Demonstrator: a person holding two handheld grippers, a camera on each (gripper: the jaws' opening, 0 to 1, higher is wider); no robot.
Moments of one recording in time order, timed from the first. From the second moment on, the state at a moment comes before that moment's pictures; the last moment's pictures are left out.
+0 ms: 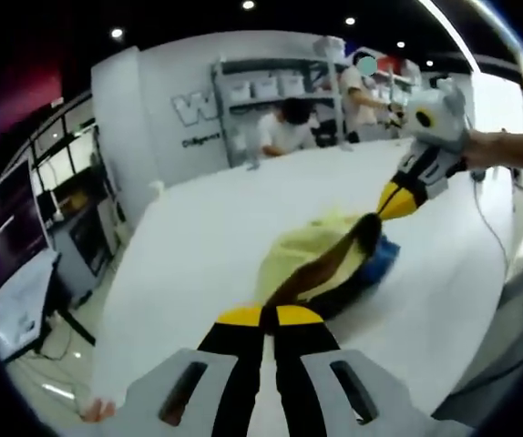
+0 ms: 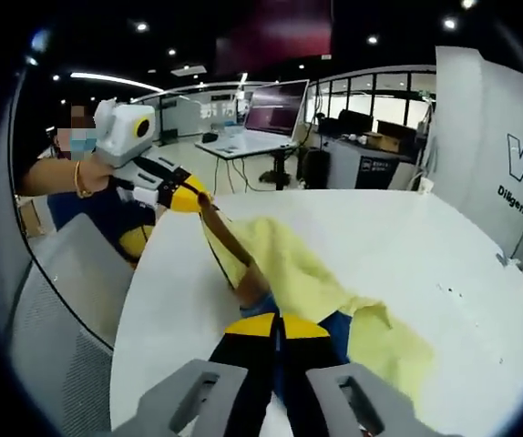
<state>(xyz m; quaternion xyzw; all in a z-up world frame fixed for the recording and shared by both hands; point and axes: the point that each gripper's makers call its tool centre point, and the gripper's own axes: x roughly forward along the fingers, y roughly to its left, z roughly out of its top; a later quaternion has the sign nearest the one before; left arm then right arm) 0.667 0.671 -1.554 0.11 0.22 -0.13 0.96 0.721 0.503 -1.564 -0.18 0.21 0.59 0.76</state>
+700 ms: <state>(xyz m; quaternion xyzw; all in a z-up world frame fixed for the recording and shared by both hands) 0.695 0.624 -1.452 0.11 0.10 -0.17 0.97 0.745 0.455 -1.436 -0.10 0.06 0.52 0.85</state>
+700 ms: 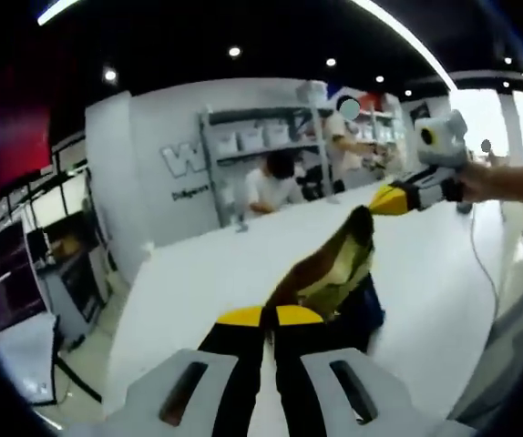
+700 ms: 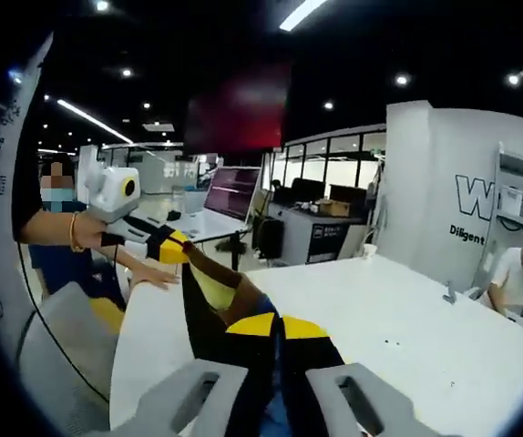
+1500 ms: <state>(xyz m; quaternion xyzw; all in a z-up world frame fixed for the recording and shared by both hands) 0.714 0.594 -1.354 0.14 0.00 -0.20 0.97 0.744 0.419 -1.331 -0.10 -0.03 0.48 0.87</state>
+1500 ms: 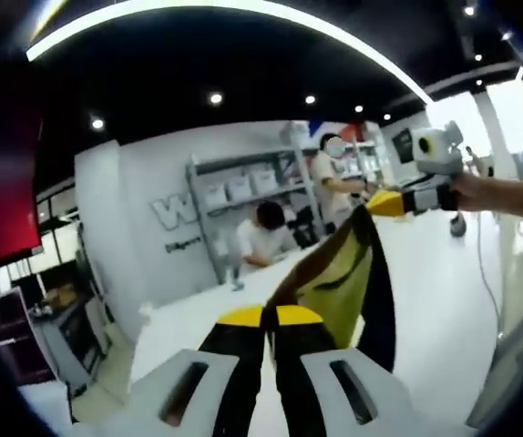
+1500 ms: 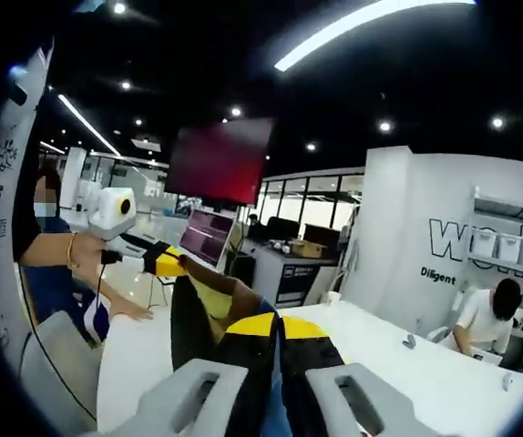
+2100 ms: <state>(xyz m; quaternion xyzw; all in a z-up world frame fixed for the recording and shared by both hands) 0.693 0.572 -1.267 0.19 -0.09 -0.24 0.95 0.724 0.396 -1.248 -0.06 -0.11 0.47 0.87</state>
